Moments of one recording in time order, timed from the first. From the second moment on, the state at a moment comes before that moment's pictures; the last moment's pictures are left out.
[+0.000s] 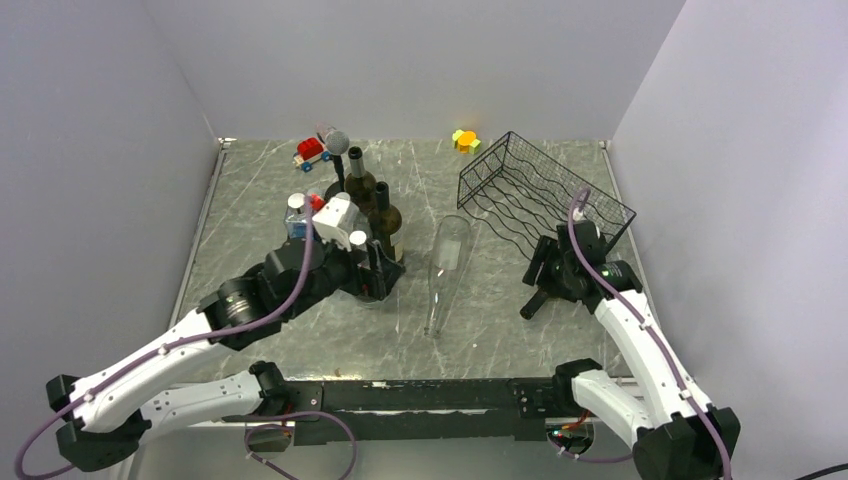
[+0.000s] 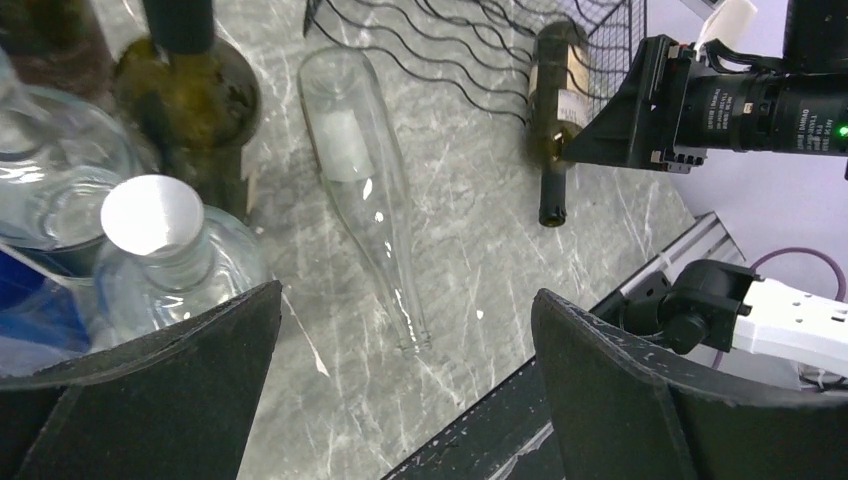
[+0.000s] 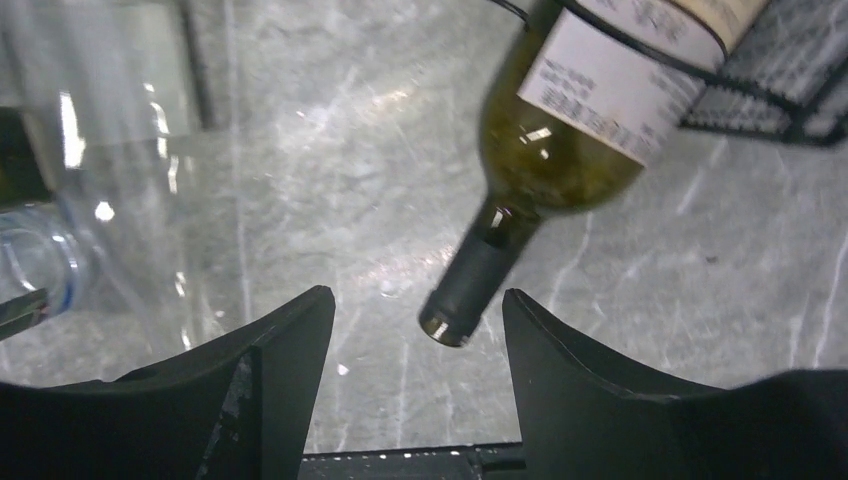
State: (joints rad) left arm -0.99 0.81 1.01 -0.50 -0.28 -0.52; right arm 0.21 0.93 0.82 -0.85 0.07 0.54
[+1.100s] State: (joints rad) left arm -0.99 0.93 0.89 -0.38 -0.20 -0.58; right arm 0.22 0.94 0.53 -0.68 0.24 0.86
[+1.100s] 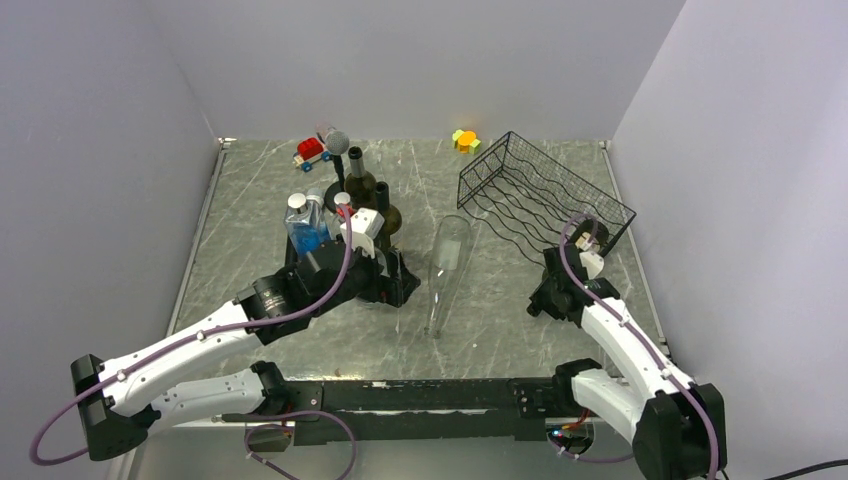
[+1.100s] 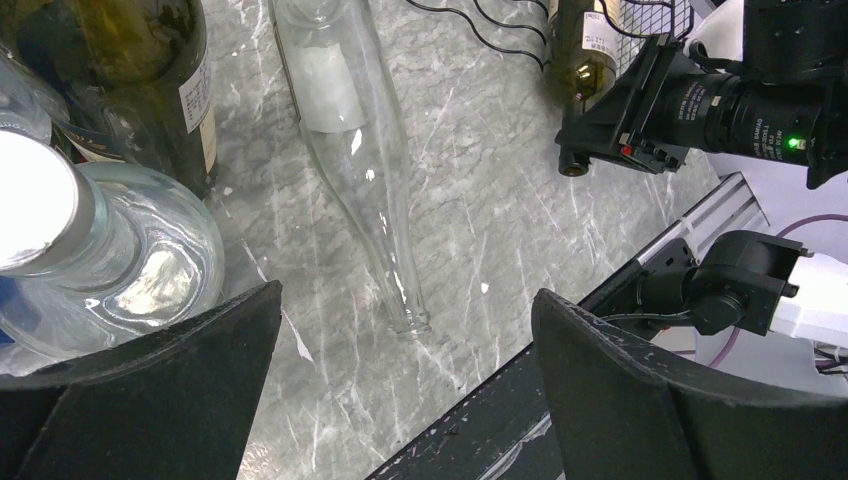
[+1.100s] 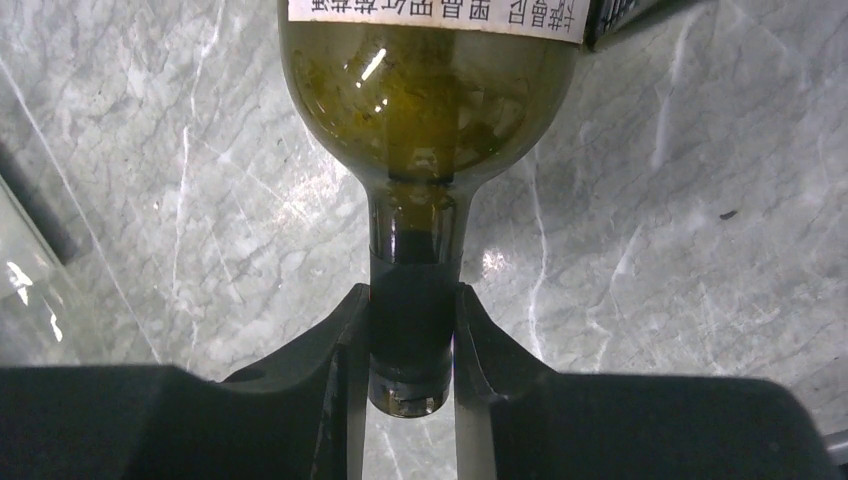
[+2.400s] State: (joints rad) left arm -0.99 0.86 0.89 -0.42 -0.24 -0.57; right arm 0.35 0.89 0.79 -0.64 0.18 0.53
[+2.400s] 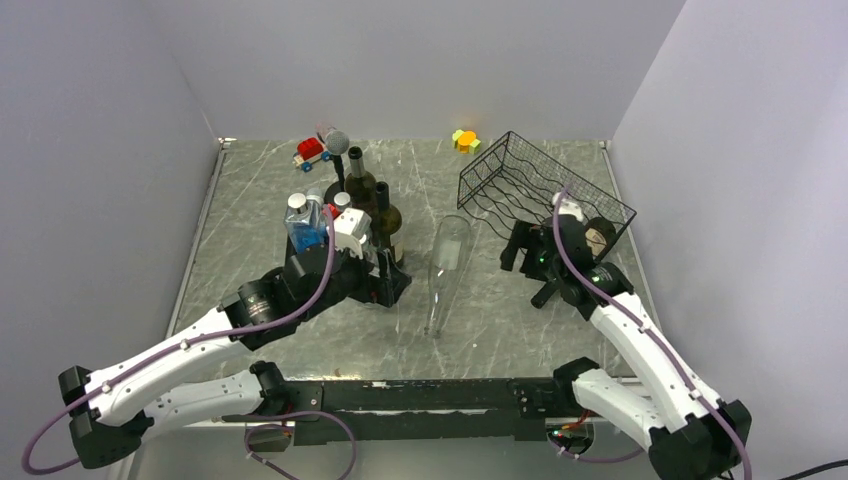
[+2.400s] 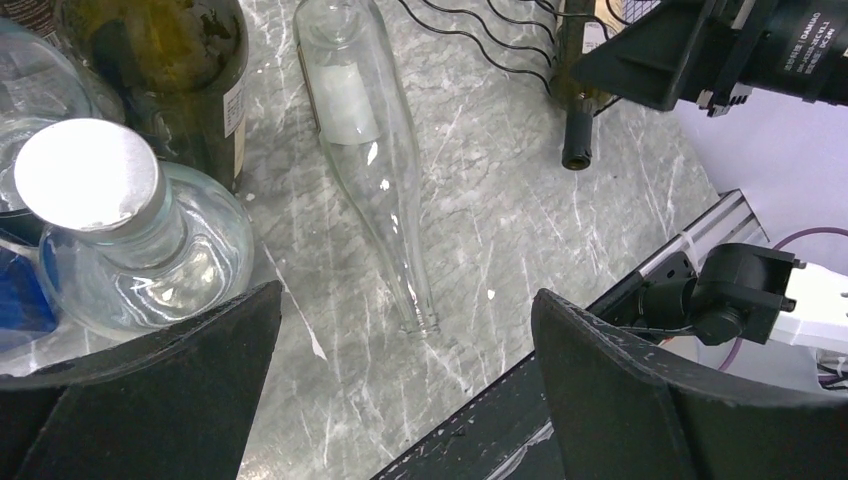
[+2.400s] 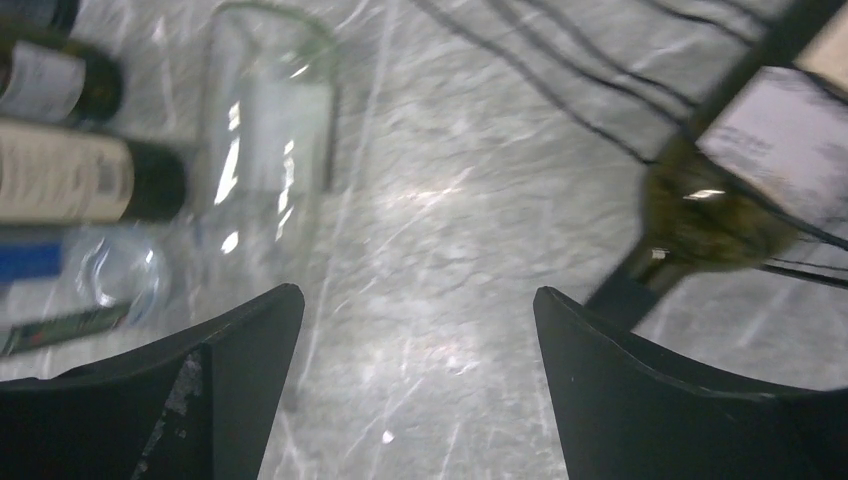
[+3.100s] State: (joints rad) left arm -0.99 0.83 0.91 -0.46 -0.30 -0.56; right arm 0.87 1.38 0.80 -0.35 0.00 0.72
